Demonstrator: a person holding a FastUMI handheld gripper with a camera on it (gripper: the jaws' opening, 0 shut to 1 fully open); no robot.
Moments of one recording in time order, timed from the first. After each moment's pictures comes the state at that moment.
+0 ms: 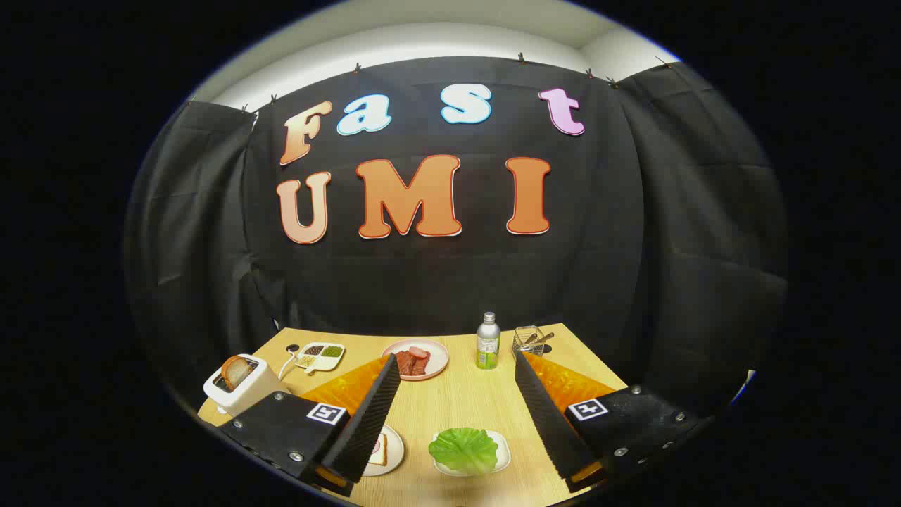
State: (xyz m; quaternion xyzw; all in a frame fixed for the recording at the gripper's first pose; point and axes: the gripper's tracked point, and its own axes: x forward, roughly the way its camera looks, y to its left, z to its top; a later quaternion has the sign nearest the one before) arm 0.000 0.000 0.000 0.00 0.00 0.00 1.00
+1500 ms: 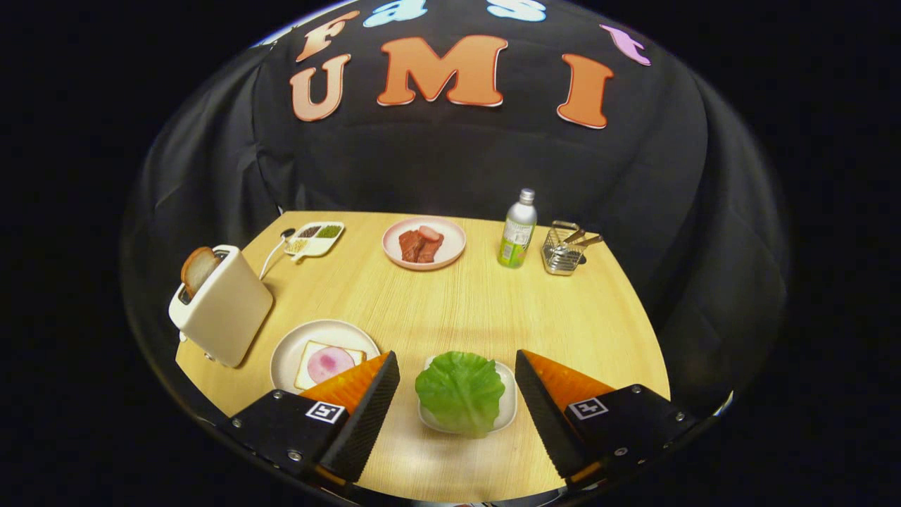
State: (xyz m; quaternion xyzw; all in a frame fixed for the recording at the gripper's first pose) arm 0.064 0.009 -0.164 -0.08 0.27 0.05 0.96
